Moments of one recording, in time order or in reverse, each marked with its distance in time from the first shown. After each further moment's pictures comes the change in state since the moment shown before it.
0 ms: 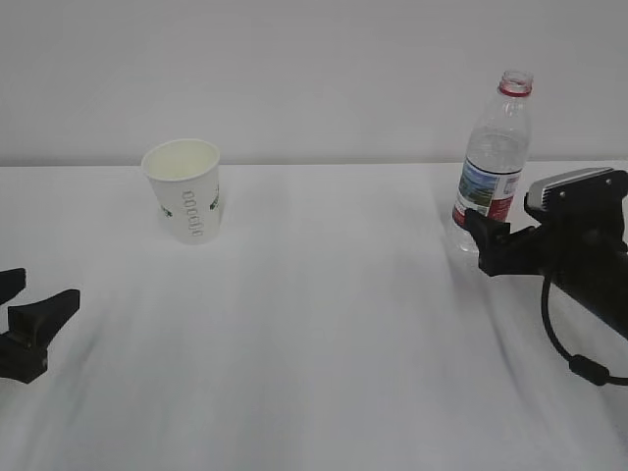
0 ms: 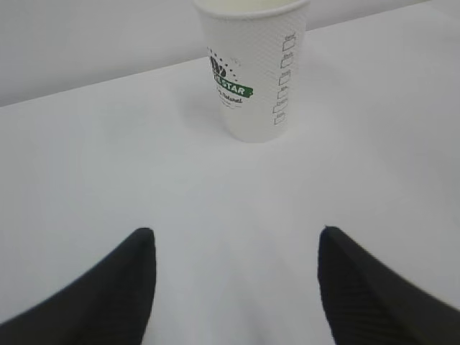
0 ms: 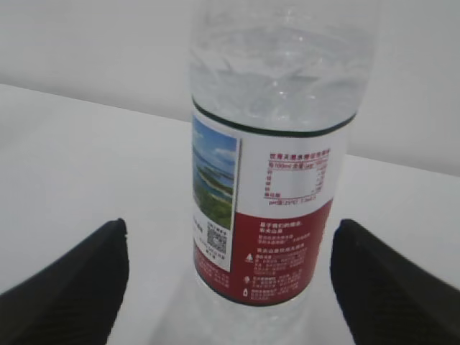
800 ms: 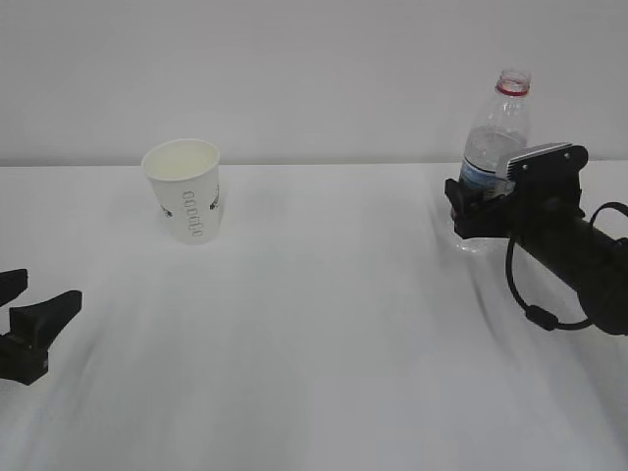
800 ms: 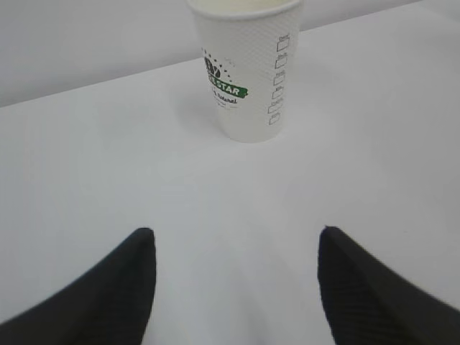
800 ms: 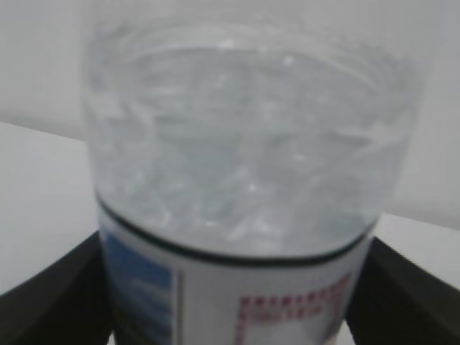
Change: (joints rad) left arm 0.000 0.000 0.000 0.010 0.000 0.000; right arm 0.000 0.166 -0.279 0.000 0.045 0.000
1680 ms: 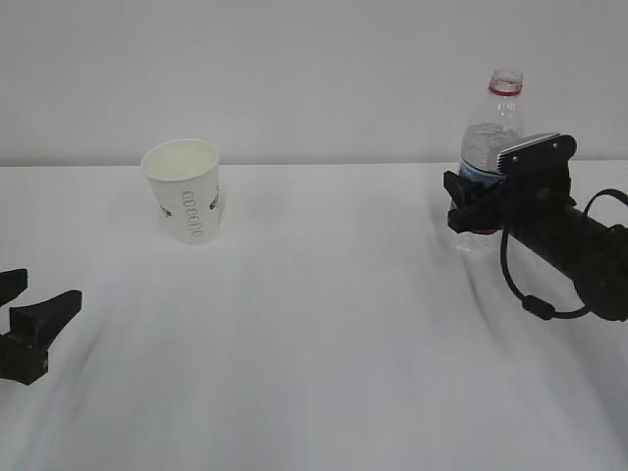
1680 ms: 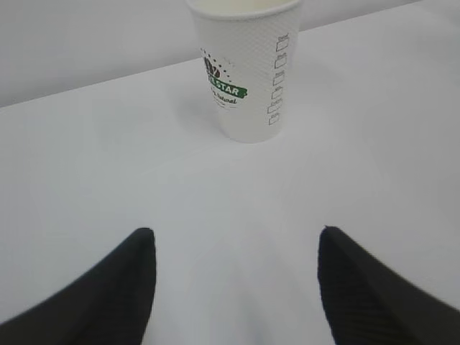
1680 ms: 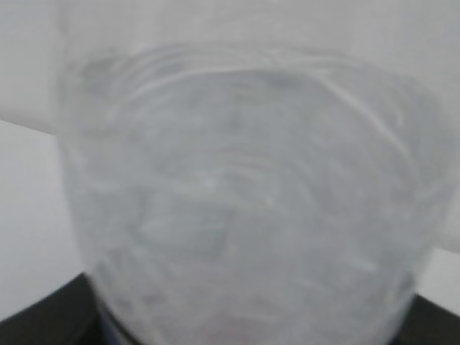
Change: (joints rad) left arm 0.000 0.000 0.000 0.000 0.000 0.000; right arm 0.000 0.004 -0.061 -0.054 0.054 0.002
